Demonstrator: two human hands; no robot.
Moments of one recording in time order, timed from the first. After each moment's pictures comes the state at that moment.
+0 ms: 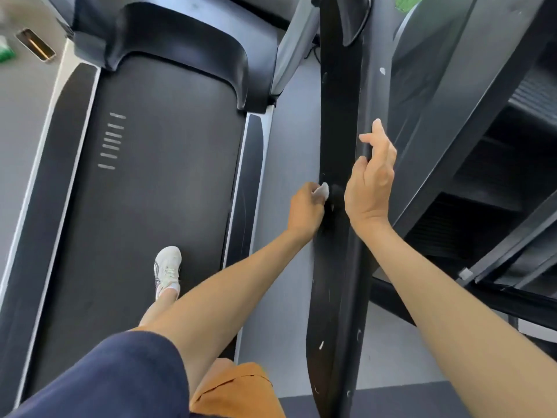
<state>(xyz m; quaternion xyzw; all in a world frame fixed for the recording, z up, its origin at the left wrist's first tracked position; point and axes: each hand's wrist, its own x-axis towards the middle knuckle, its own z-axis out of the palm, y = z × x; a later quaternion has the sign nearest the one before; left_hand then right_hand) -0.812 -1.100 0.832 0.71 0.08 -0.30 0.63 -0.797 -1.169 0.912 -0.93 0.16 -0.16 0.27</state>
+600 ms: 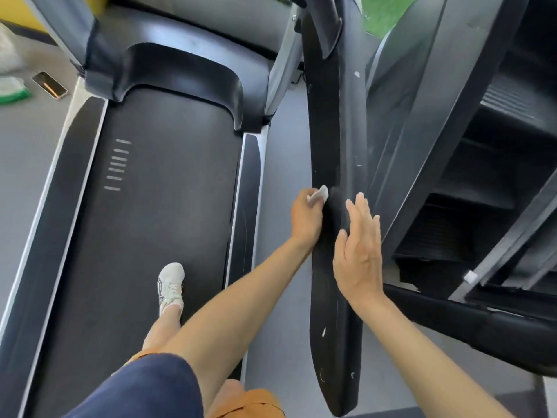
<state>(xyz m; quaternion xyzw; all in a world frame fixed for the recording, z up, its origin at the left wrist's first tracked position) -0.844 -1.099 0.855 0.65 0.13 -0.27 0.70 -0.934 -1.153 0.910 -0.98 0.12 -0.09 0.15</state>
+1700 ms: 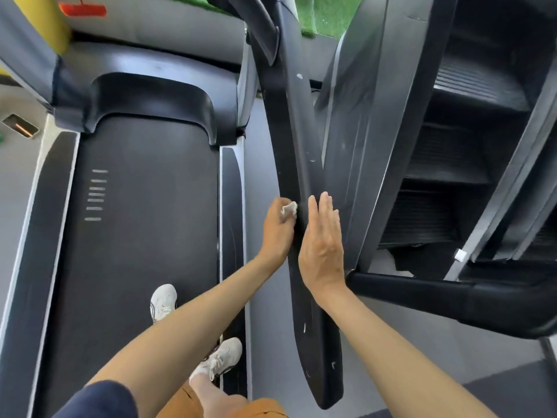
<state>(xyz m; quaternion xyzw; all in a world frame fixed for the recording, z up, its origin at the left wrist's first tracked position) -0.876 -1.094 0.844 0.69 -0.02 -0.22 0.69 -0.938 -1.156 0.886 -0.98 0.13 -0.15 0.09</state>
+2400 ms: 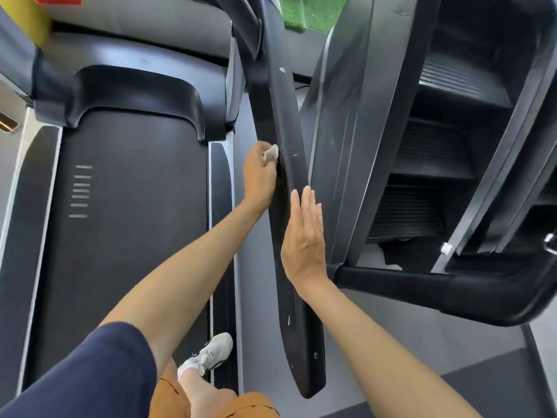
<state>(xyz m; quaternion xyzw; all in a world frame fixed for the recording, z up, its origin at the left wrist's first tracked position) -0.793 -1.118 0.864 0.74 0.00 -0.13 0.67 -0.938 -1.156 0.887 -0.97 0.13 -0.16 0.10</state>
